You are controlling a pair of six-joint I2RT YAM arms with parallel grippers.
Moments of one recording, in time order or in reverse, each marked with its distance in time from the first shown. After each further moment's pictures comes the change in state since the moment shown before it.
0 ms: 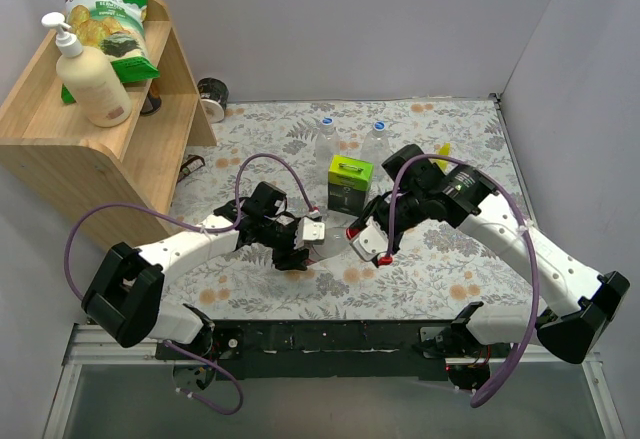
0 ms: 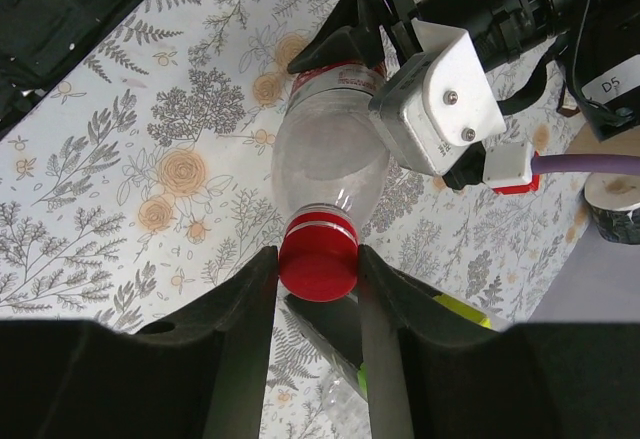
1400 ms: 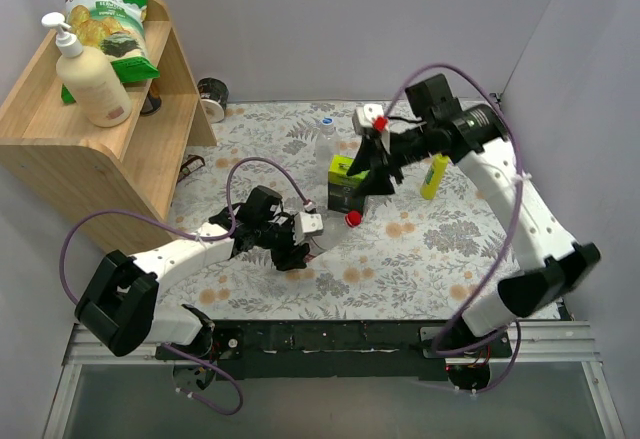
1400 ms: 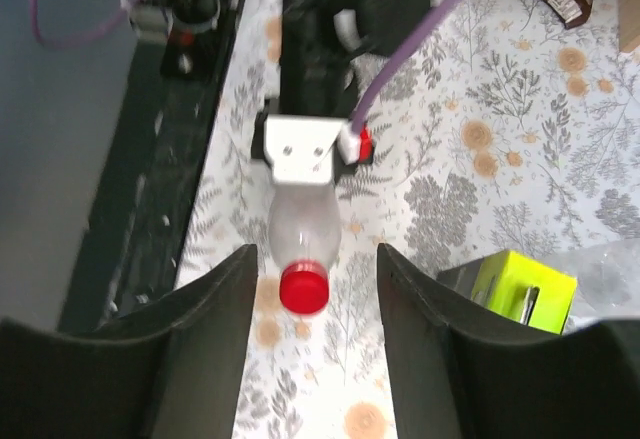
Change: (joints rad) left arm 0.004 -0.050 -0.077 0.144 -0.130 -0.267; right arm -0.280 0.340 0.518 -0.032 -0.385 0.824
